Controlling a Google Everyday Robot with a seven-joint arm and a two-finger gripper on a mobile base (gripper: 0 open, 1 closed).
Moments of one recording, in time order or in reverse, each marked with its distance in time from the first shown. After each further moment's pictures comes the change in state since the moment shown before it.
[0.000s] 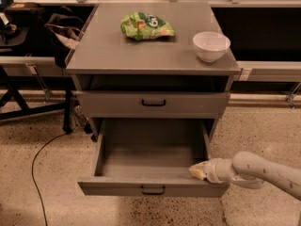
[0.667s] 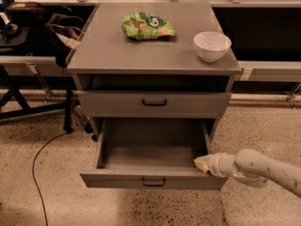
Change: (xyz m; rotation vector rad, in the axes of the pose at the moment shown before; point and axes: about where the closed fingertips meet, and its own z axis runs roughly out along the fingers) arm -0.027 -0.039 -0.017 0.140 -0.062 0.070
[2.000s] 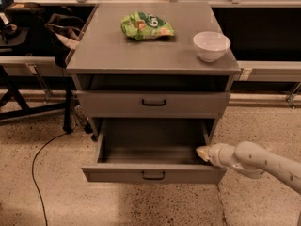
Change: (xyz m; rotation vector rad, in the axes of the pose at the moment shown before) arm -0.036 -0.042 0.010 0.079 -0.069 -0.023
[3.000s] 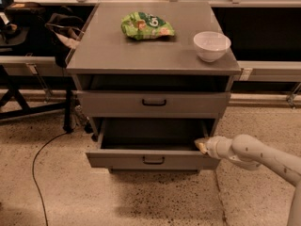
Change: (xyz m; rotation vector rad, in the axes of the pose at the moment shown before) arm -0.020 -0.012 0.013 0.006 -0.013 -0.032
